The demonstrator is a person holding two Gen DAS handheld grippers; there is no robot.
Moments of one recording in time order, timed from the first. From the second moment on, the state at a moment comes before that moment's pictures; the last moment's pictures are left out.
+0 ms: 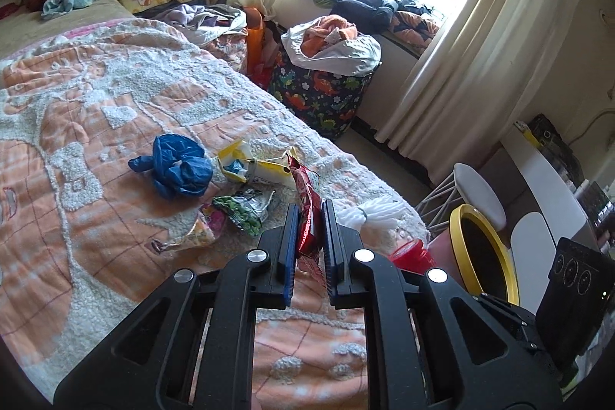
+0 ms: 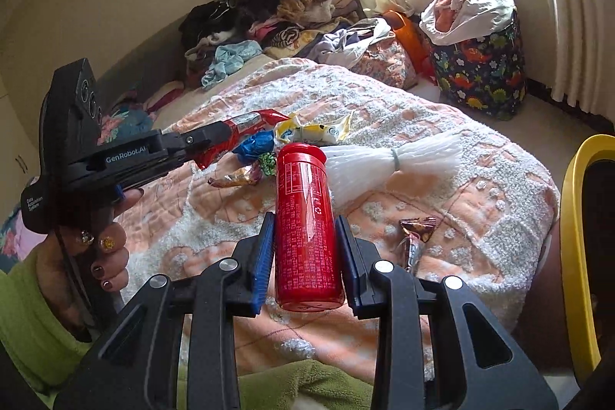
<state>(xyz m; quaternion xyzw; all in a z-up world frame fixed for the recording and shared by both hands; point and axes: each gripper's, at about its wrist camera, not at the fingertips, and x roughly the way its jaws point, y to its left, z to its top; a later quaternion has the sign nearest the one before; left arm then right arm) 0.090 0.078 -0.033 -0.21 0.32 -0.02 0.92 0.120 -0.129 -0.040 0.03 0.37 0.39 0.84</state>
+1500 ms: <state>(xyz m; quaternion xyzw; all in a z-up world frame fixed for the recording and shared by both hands) 0.105 -0.051 -0.018 -0.12 0.33 -0.14 0.92 0.141 -0.265 -0.013 0.12 0.30 0.28 0.90</state>
